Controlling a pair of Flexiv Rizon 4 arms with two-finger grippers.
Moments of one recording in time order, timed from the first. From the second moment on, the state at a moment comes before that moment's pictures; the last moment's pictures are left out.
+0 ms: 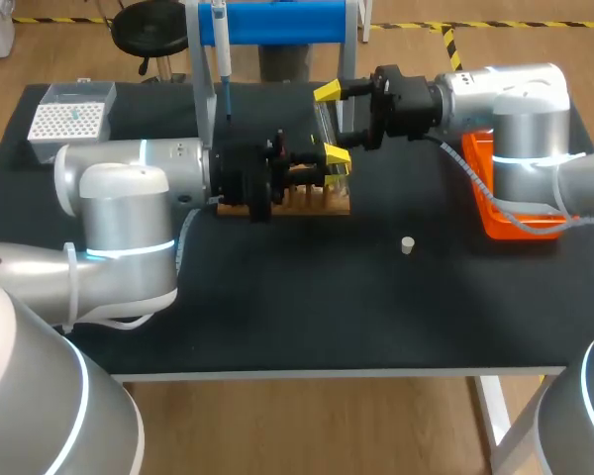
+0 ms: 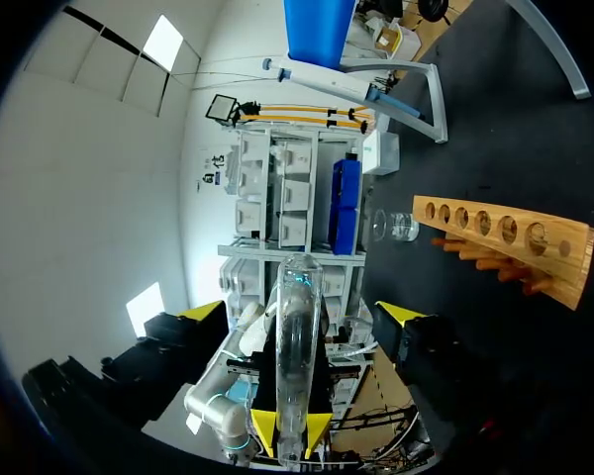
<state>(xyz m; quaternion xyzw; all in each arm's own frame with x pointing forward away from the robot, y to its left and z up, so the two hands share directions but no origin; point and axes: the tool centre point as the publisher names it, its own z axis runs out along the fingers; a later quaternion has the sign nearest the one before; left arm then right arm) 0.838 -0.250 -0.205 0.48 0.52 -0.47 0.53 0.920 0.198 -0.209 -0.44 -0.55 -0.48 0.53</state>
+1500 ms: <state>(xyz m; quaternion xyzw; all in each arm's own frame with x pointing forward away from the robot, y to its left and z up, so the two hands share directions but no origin) 0.838 -0.250 -0.205 0.48 0.52 -0.47 0.53 0.914 0.108 -0.233 -0.25 -0.75 -0.60 0.13</state>
